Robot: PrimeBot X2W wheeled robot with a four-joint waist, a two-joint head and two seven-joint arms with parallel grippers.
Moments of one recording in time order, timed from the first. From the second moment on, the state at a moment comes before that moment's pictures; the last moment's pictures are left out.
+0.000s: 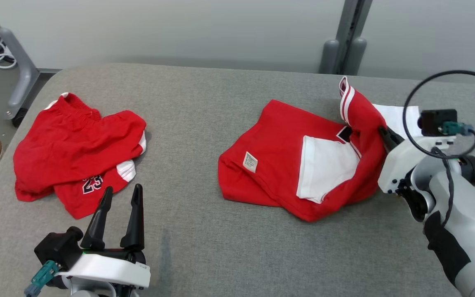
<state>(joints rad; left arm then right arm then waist) -0.07 0.05 -0.06 0.24 -0.43 -0.13 -0.26 -0.85 -0.18 0.48 1.14 0.57 0.13 -0.04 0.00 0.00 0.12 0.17</state>
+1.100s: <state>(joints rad) -0.09 0.08 -0.08 0.24 -0.41 -0.13 -0.26 -0.29 -0.14 -0.22 0.55 0.53 0.13 -0.26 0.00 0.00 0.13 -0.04</state>
